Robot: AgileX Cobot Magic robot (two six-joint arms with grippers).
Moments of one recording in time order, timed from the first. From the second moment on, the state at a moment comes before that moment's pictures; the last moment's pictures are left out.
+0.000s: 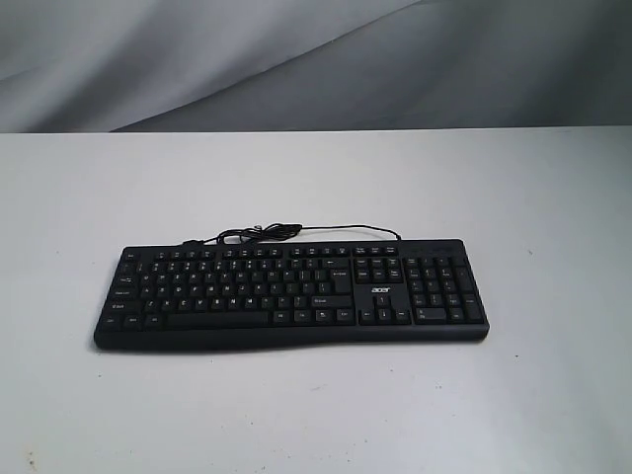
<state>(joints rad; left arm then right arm) 0.15 0.00 0.00 0.07 0.29 -0.12 -0.09 0.00 0.00 -0.13 0.34 0.03</state>
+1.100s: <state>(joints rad) 0.15 0.00 0.00 0.07 0.29 -0.12 -0.09 0.07 -0.13 -0.17 -0.47 0.53</state>
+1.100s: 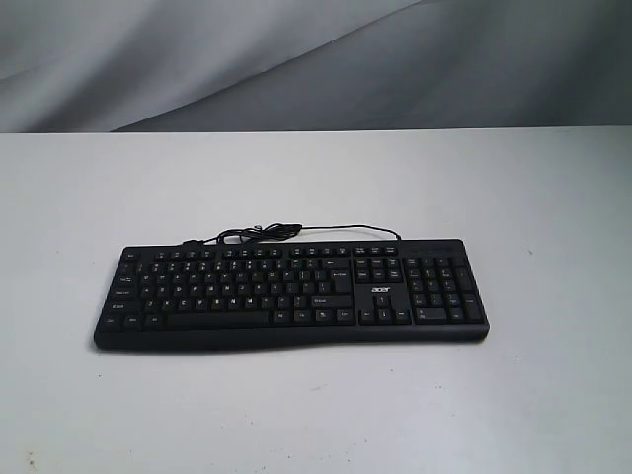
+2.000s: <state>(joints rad) 0.15 0.00 0.00 0.07 0.29 -0.12 -0.05 1.56 -1.59 0.35 1.01 -0.79</state>
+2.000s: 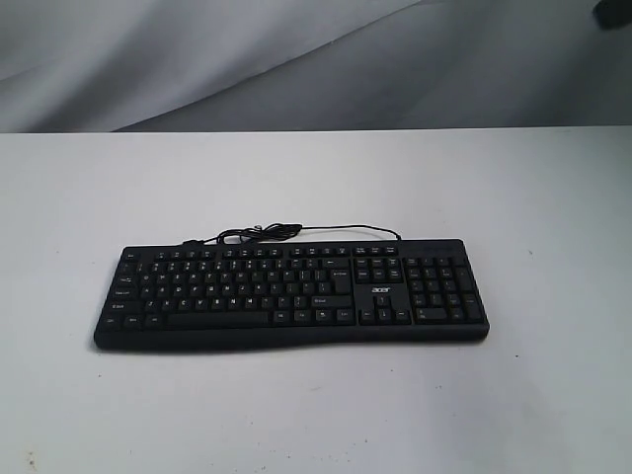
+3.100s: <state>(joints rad) 0.15 0.00 0.00 0.07 0.29 -0.12 0.70 2.48 -2.18 0.47 0.98 -1.00</state>
